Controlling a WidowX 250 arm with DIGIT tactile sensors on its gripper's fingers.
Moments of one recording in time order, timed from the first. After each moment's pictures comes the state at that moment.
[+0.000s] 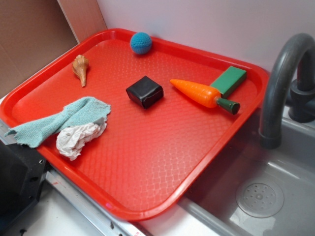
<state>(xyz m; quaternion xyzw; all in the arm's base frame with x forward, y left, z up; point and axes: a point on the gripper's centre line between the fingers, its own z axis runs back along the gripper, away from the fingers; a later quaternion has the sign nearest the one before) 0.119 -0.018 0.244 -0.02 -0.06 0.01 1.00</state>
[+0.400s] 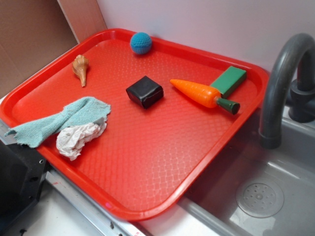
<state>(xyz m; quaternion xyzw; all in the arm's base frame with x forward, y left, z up) 0.117 -0.020 0.240 -0.02 -0.05 0.01 1.00</state>
